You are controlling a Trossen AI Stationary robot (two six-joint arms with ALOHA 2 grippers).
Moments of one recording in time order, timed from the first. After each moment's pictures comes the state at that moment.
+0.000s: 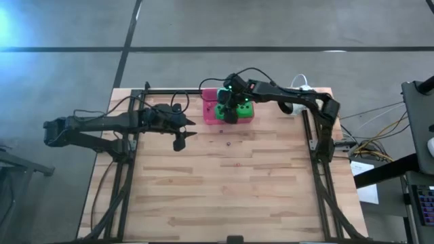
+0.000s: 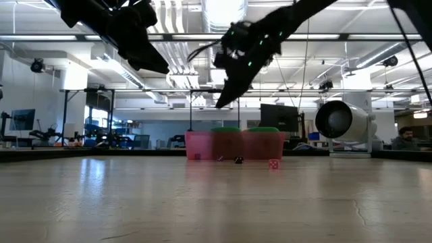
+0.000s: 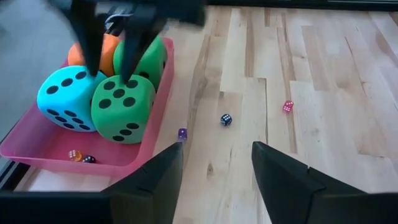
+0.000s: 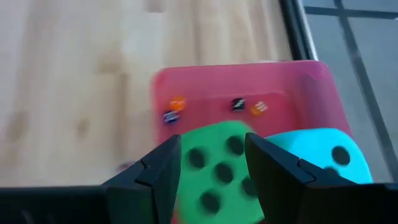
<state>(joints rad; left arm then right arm) 0.22 1.09 0.75 -0.25 0.03 0.08 -0.45 1.93 1.53 -0.47 -0.16 -0.35</state>
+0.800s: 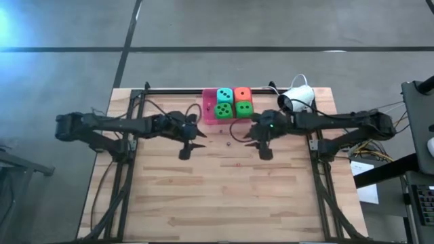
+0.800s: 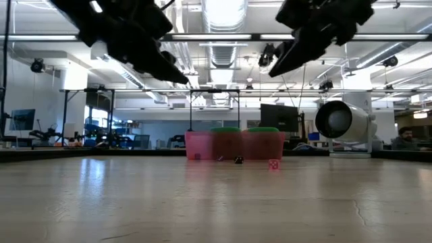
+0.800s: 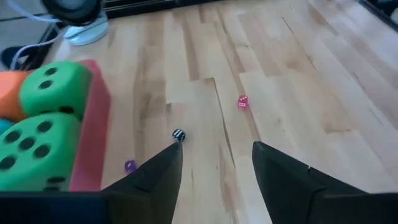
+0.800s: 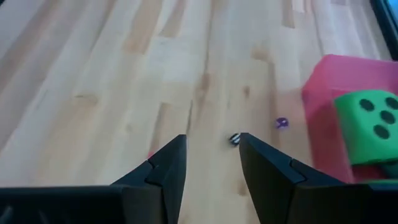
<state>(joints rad) 0.17 1.27 0.70 -0.02 0.20 0.25 -0.12 1.27 0.88 -0.35 -0.16 -0.21</state>
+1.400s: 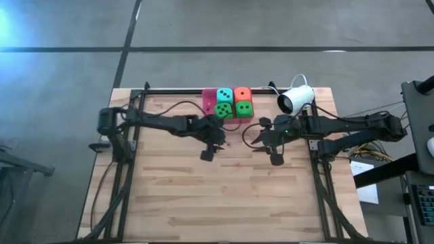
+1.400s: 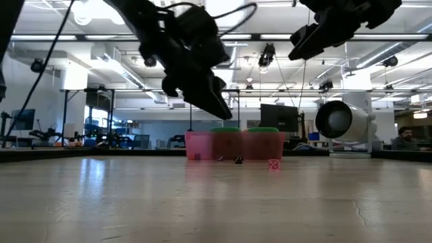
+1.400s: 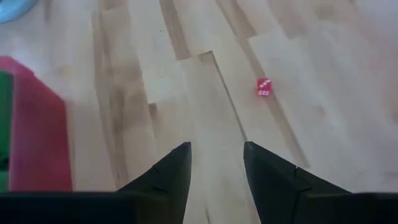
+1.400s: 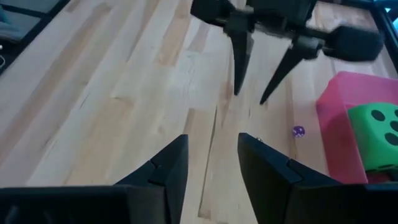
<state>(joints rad) 0.15 1.78 1.11 -0.16 0.20 0.42 -0.04 1.07 0.78 -0.36 -0.16 -0.18</state>
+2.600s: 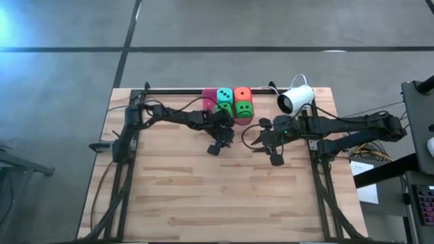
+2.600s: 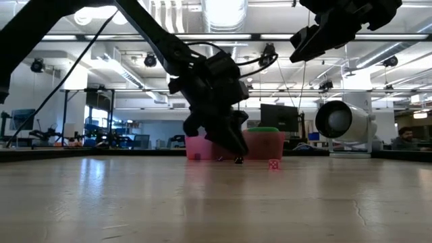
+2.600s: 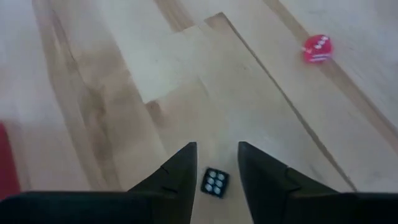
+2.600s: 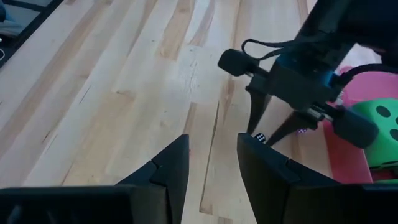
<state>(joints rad) 0.26 2.10 1.32 -0.19 0.40 0.68 -0.03 1.08 0.78 -0.38 -0.16 -0.18</state>
